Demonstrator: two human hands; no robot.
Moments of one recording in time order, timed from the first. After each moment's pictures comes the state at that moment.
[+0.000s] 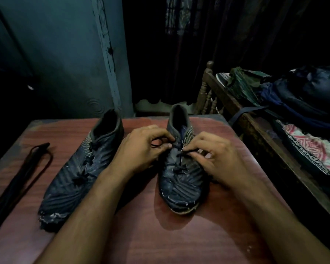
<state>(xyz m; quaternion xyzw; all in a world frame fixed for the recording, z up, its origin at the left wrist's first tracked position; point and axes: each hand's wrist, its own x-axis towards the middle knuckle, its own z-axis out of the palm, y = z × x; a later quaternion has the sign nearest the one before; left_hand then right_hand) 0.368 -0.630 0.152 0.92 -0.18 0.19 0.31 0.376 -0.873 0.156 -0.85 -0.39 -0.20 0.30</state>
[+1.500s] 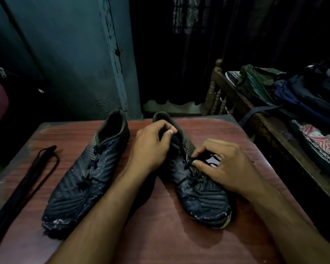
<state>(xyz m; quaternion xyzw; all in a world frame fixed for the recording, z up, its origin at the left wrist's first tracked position) 0.372 -0.656 0.161 0.88 0.00 0.21 0.42 0.376 -0.871 0.153 -0.84 -0.39 -0.16 0.35</state>
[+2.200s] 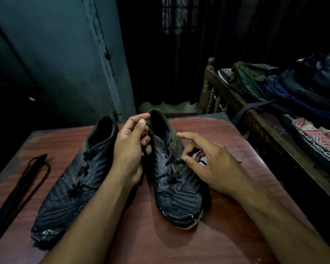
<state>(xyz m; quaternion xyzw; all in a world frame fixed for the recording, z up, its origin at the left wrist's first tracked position) 0.372 -0.657 0.160 0.52 0.05 0.14 0.84 0.374 -0.865 0.146 -0.84 -0.36 -0.11 0.40</state>
